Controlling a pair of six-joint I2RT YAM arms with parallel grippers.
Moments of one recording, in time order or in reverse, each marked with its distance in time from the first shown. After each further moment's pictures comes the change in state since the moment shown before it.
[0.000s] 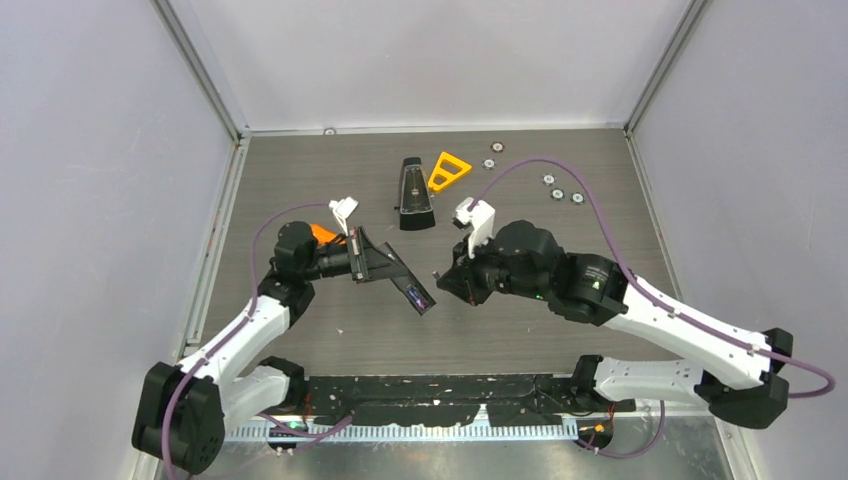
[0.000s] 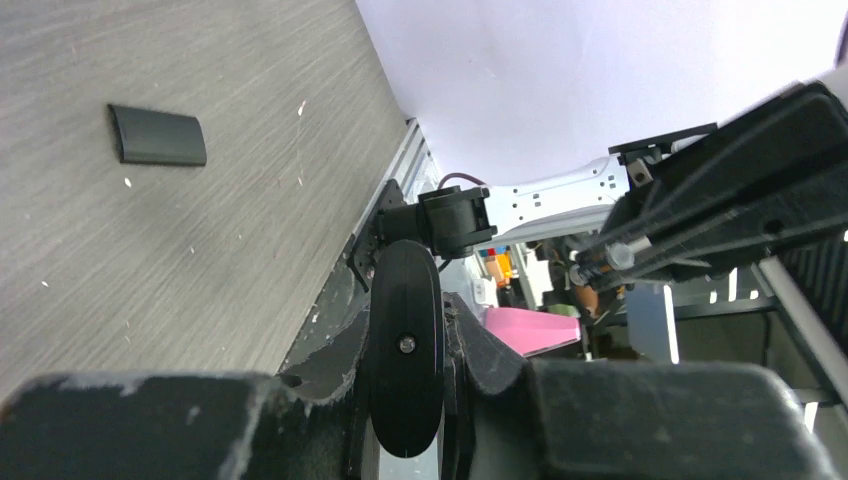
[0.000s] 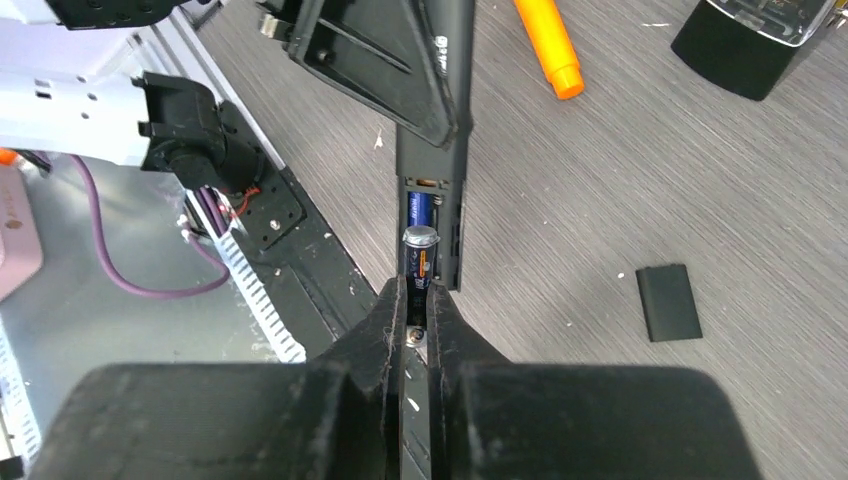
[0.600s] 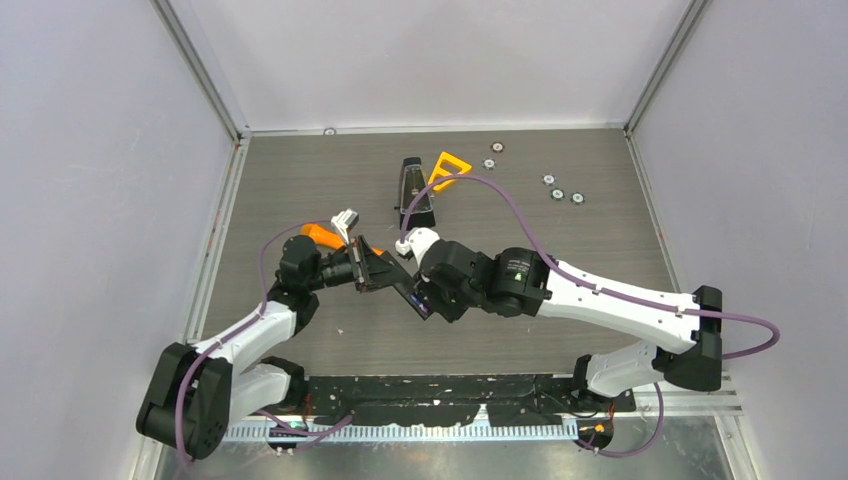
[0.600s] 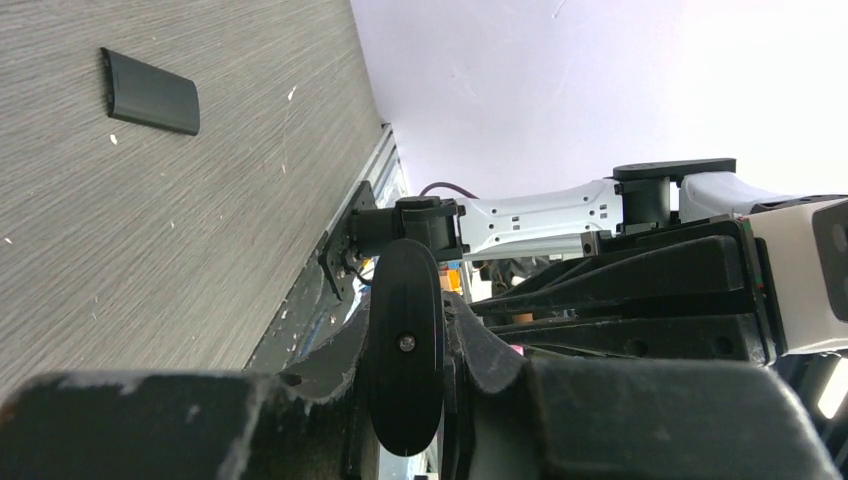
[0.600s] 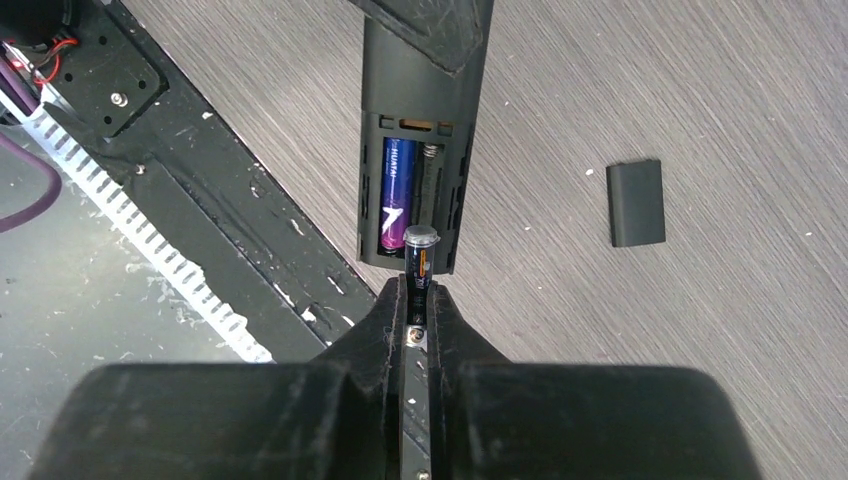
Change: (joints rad) left arm 0.000 0.086 -0.167 0.294 -0.027 -0.249; right arm 0.180 0.350 0.214 -0.315 0.197 -0.037
